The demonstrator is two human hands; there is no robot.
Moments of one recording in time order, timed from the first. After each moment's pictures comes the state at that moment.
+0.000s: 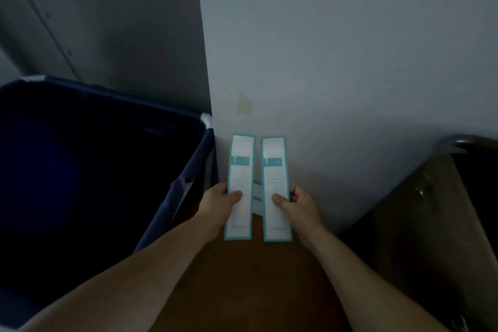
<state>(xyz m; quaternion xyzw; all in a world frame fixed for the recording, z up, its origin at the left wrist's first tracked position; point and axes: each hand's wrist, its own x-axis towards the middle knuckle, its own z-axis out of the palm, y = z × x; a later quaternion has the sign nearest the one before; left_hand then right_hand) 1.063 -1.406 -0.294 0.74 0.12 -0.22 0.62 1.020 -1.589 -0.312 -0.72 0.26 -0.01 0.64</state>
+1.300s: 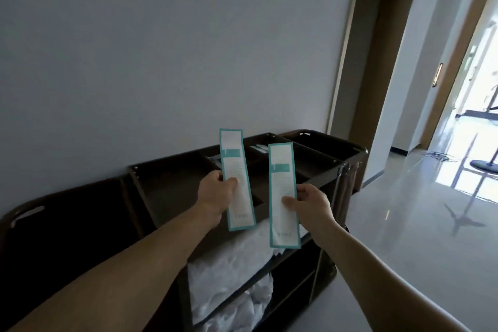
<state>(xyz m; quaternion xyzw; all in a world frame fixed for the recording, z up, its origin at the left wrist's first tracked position) 0.520 -1.936 -0.052 0.66 -0.35 -0.27 0.61 0.319 -1.996 -0.075 -0.62 0.49 -0.43 0.44</state>
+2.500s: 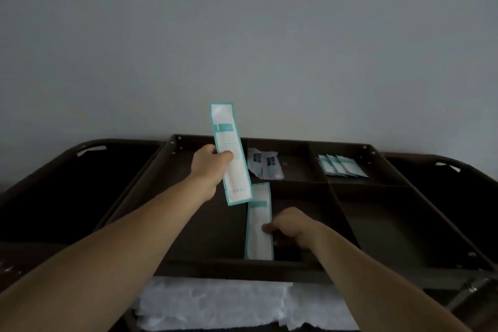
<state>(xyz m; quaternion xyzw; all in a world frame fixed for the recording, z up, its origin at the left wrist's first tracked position) 0.571 -2.124 -0.069 0.75 -0.09 -0.04 0.66 0.452 -2.285 -0.162 -0.73 0.33 0.10 0.59</state>
